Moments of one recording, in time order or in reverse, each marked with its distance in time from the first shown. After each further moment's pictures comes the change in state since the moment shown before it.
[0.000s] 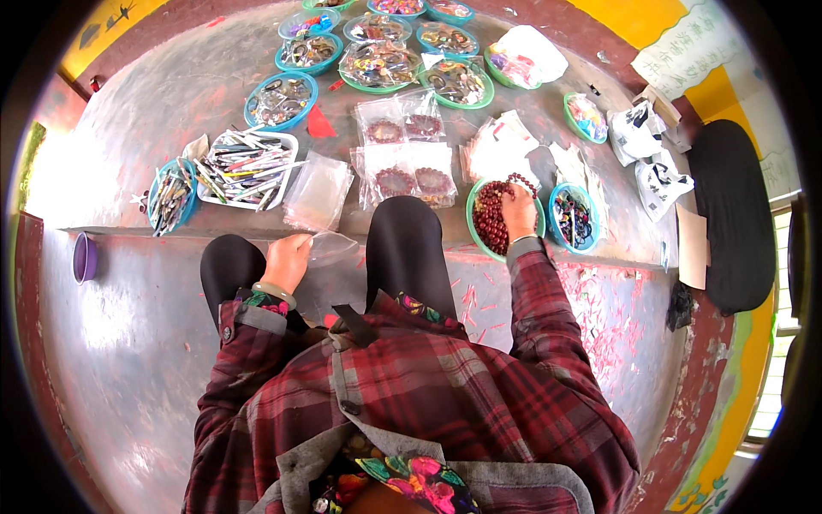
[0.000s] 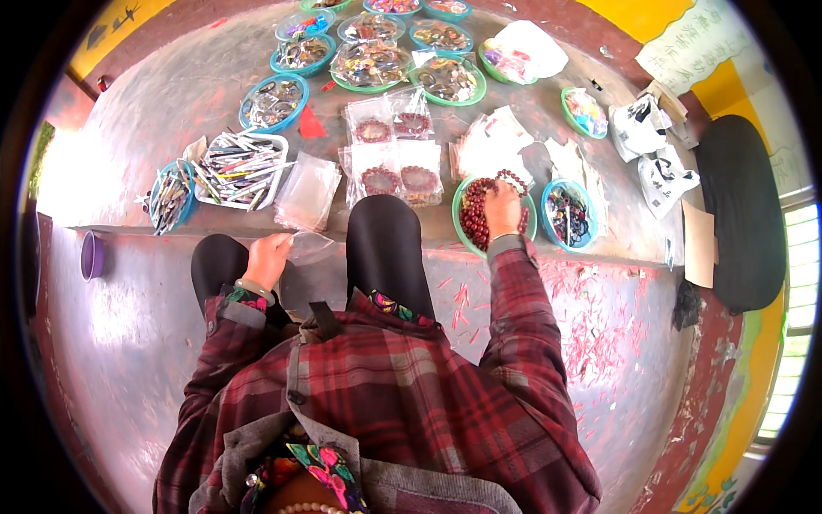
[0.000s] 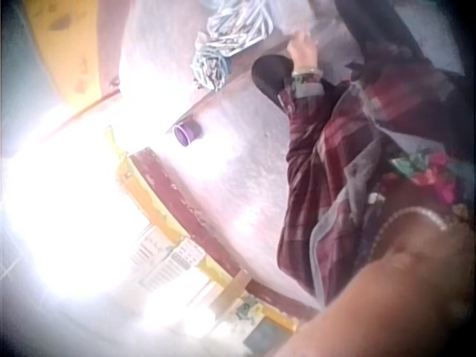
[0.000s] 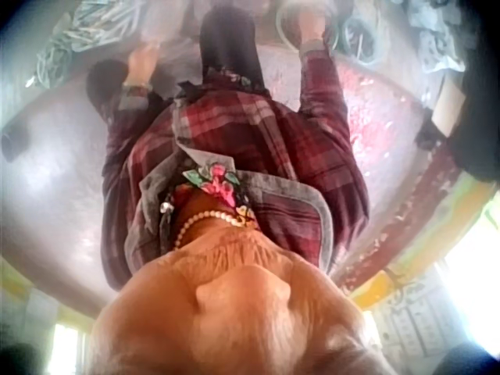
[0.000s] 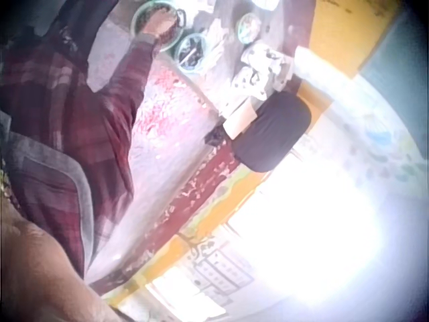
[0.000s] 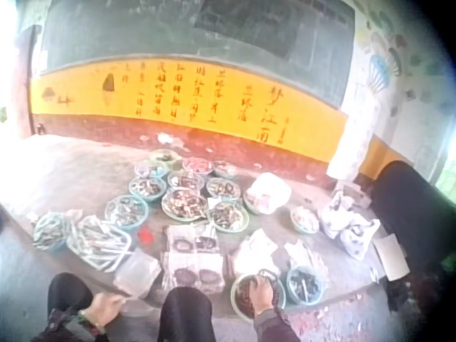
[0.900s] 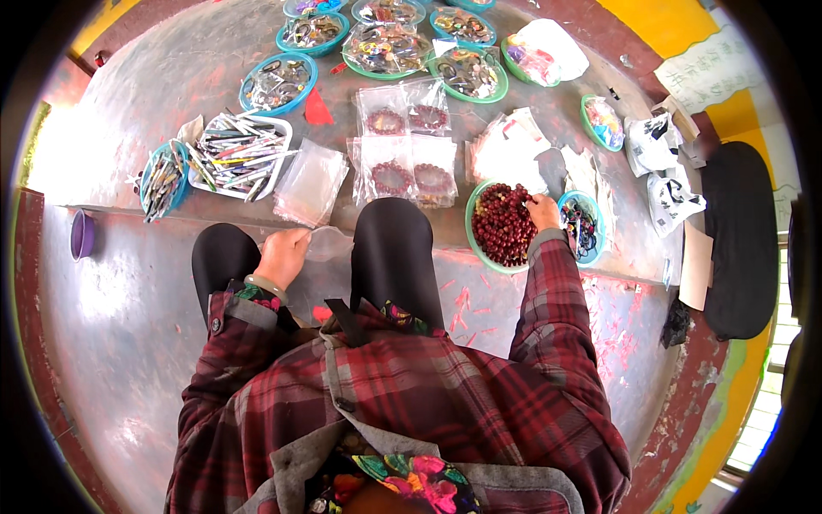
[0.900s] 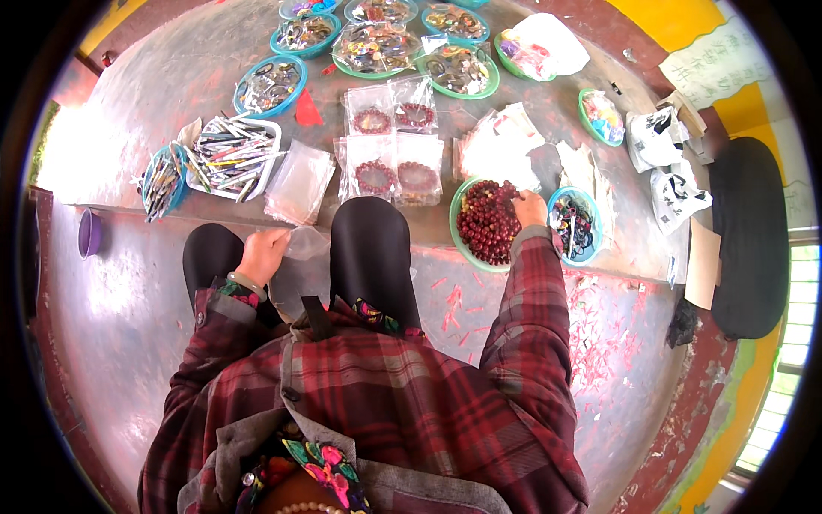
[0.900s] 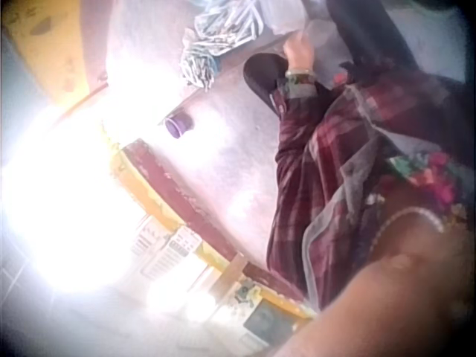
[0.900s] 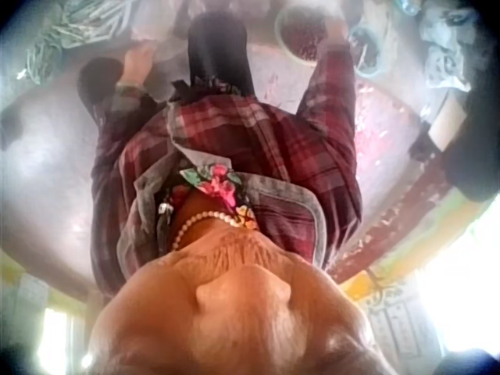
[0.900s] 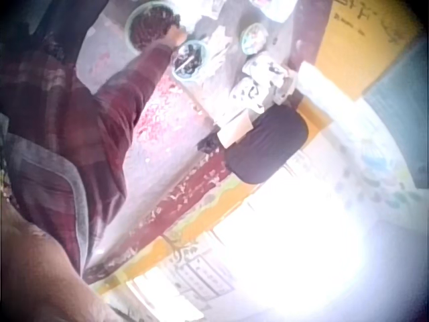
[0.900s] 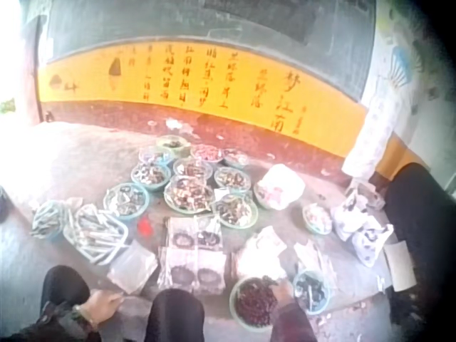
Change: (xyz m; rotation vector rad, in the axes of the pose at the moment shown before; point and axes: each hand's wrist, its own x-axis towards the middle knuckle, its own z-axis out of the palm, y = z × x) left_hand 0.016 0.012 0.020 0.028 -0.049 0.011; right_hand 0.057 0.110 0.015 -0.099 -0.376 0.058
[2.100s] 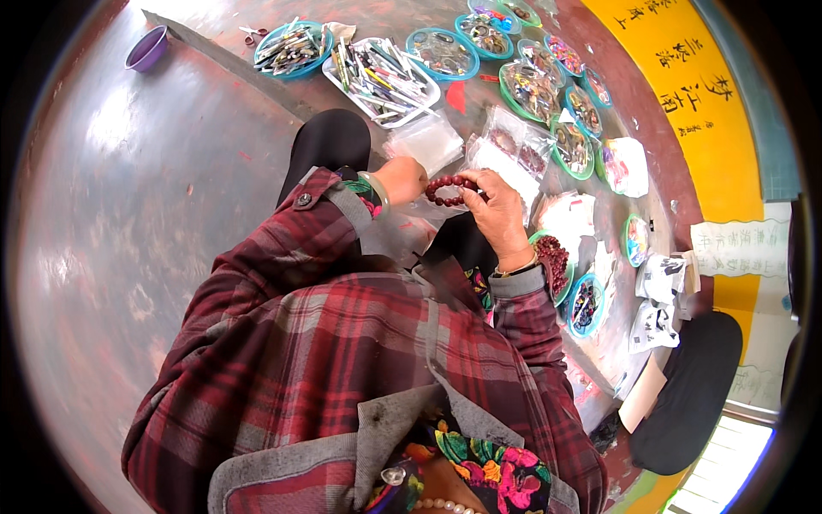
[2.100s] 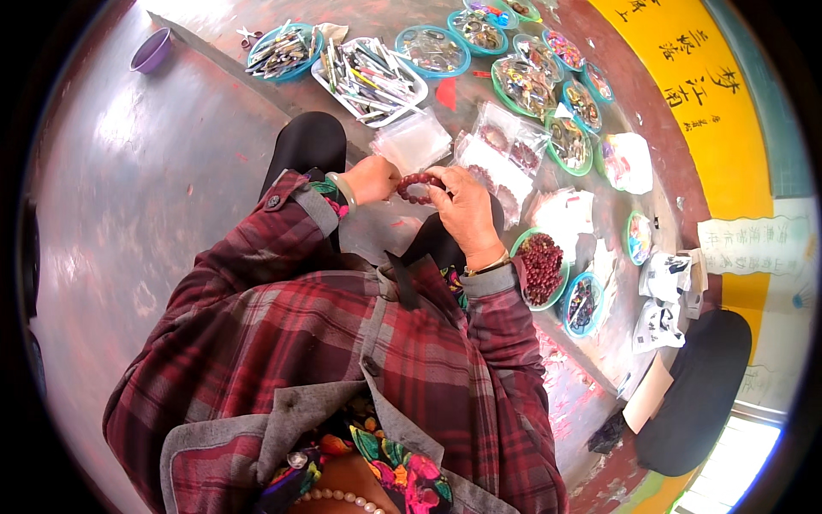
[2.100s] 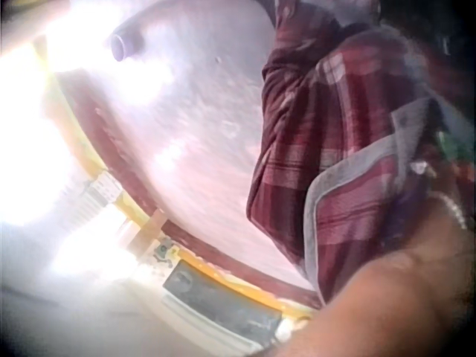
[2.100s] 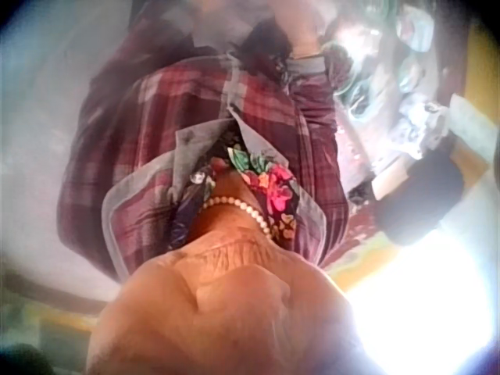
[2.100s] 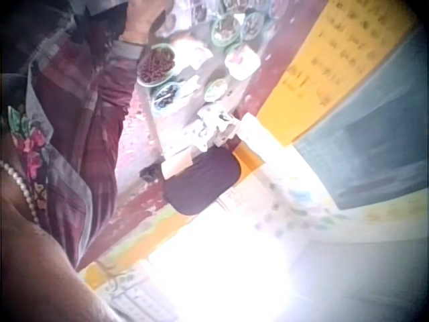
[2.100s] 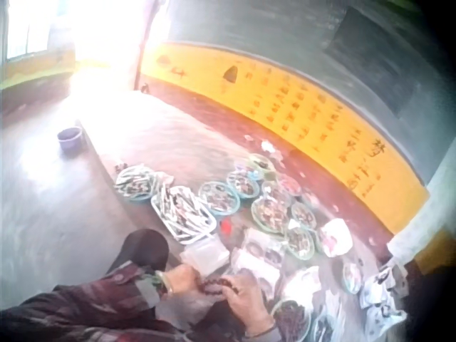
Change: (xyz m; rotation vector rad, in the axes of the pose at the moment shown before) left_hand -0.028 -0.018 -0.029 -0.096 -0.041 -0.021; right_hand -0.214 -0.403 -0.065 0.501 -0.245 -0.995
